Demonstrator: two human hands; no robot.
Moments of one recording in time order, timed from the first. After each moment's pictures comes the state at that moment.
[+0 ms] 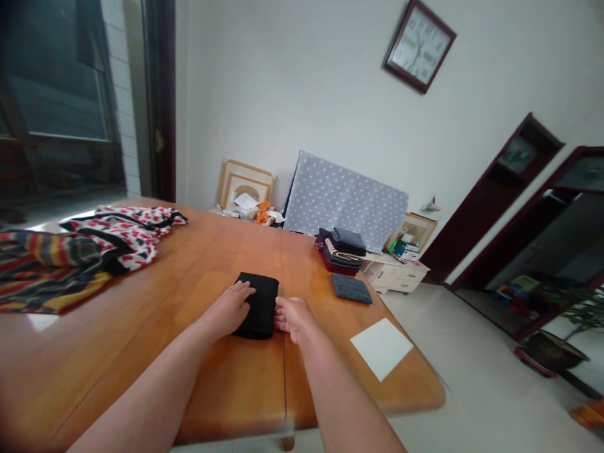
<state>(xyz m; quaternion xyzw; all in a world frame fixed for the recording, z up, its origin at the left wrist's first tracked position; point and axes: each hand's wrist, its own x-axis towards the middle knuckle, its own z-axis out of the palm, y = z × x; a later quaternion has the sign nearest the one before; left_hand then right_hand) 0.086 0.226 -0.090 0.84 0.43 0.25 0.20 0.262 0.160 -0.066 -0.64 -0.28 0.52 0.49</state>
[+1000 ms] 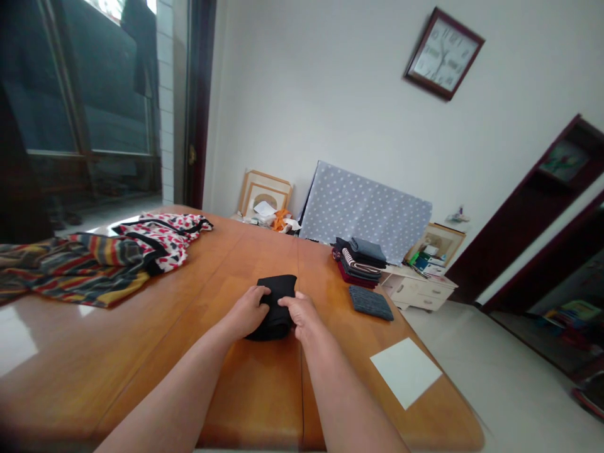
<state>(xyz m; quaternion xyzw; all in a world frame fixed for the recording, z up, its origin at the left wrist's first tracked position) 0.081 0.224 -0.081 0.77 0.47 0.35 0.26 0.238 0.194 -0.064 -0.59 -0.36 0.51 0.52</state>
